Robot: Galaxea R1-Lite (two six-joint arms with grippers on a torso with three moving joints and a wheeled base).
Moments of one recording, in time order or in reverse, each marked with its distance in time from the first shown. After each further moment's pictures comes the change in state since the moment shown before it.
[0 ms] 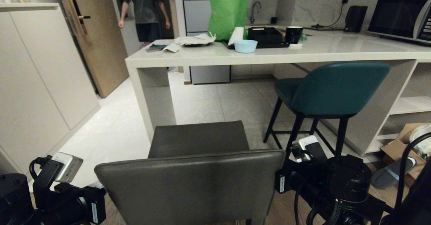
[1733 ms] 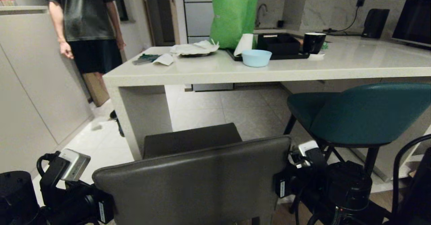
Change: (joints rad) left arm -0.039 0.062 -0.029 -0.026 0.008 0.010; right arm 0.046 0.026 0.043 -0.047 -0.007 -0.003
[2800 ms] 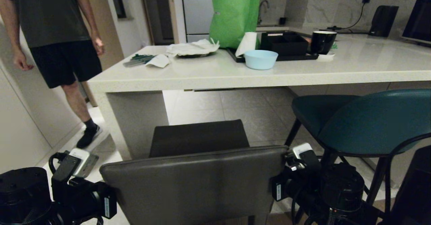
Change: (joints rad) left arm 0.001 0.059 0.005 -0.075 -0.001 0.001; right arm 0.004 0.031 -0.020 -0.008 0.002 0.003
